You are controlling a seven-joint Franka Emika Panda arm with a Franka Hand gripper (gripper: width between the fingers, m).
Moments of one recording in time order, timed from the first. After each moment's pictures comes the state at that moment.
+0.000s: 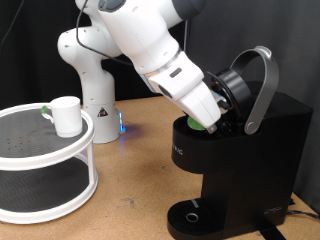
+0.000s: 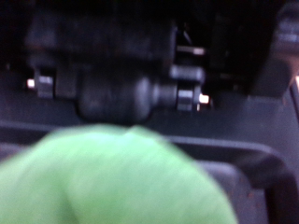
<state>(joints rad) 0.44 -0.02 -0.42 -2.22 0.71 2.12 -1.22</state>
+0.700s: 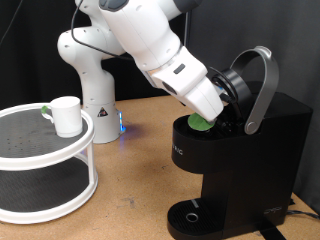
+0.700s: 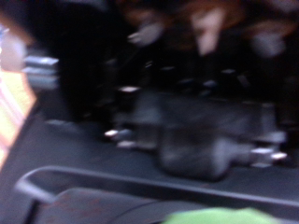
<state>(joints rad) 0.44 -0.03 -0.42 -2.20 0.68 1.98 -1.23</state>
